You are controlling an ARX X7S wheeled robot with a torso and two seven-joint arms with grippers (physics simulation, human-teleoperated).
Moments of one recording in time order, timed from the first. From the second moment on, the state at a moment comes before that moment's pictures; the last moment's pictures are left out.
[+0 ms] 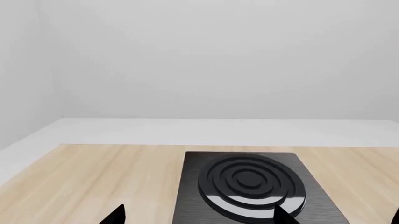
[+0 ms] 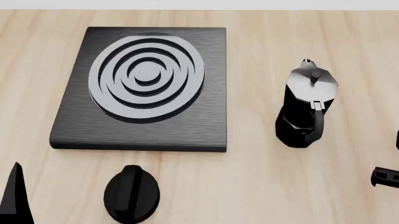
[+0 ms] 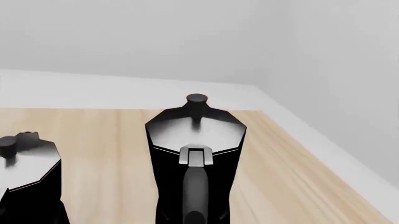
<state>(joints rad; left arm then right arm) -0.20 -0.93 0.59 0.98 -0.69 -0.23 -1.09 0.23 0.76 0.15 -0.33 0.69 0.52 0.42</state>
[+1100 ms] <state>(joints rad) -0.21 -0.93 0.60 0.98 -0.70 -0.22 -1.10 -0.31 0.70 0.37 -0.79 0.66 0.43 0.47</state>
